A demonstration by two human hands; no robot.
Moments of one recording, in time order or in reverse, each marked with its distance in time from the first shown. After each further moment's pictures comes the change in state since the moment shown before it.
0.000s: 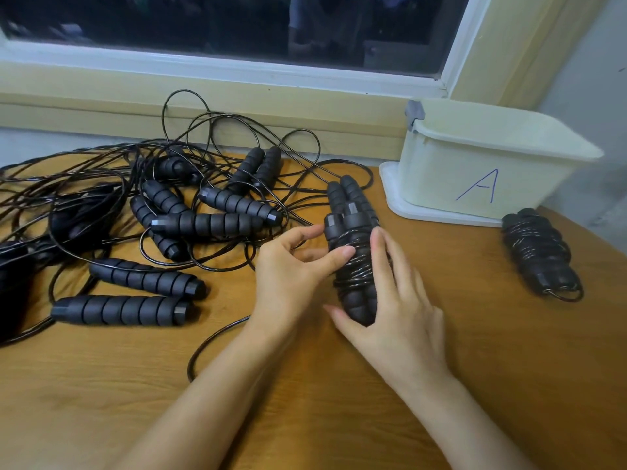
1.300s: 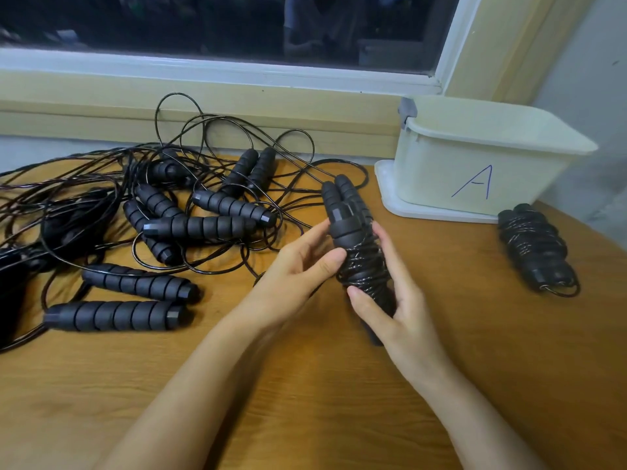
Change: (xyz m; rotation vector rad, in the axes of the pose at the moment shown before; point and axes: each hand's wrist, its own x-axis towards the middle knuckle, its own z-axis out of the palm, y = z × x) left_hand 0.008 -0.005 -0.009 0.025 -0.473 0.045; right_hand 0.001 0.021 0.001 0.964 -0.182 0.110
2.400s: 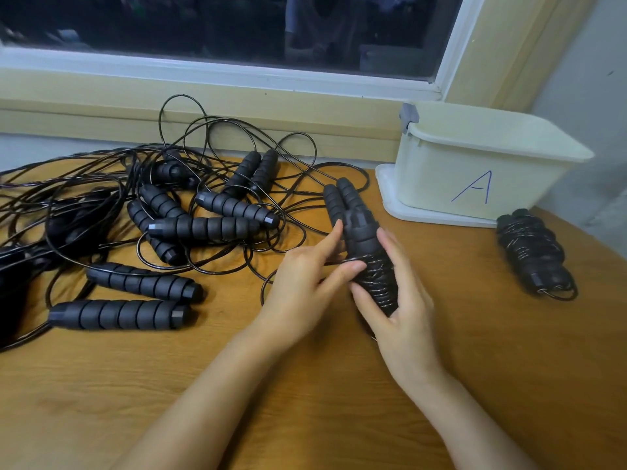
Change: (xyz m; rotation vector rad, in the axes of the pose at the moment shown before) left_hand 0.003 -0.009 0.009 0.567 0.155 0.194; right_hand 0.001 0.009 0.008 -0.295 0.268 -0.193
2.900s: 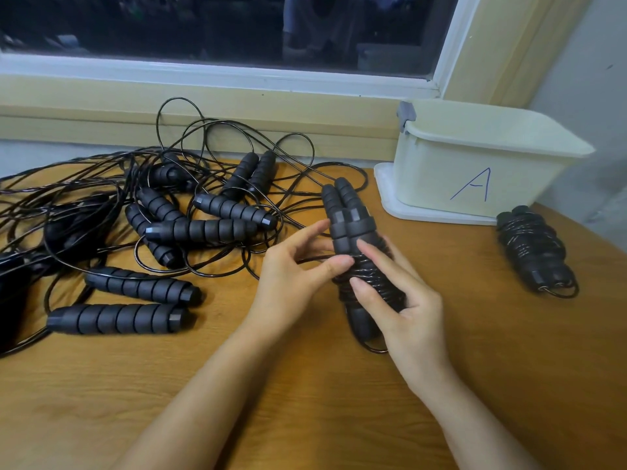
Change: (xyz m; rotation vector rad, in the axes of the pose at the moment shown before) left_hand 0.001 0.000 -0.005 -0.353 0.135 -0.126; right_hand 0.004 -0.016 -0.009 0.371 -0.056 0.142
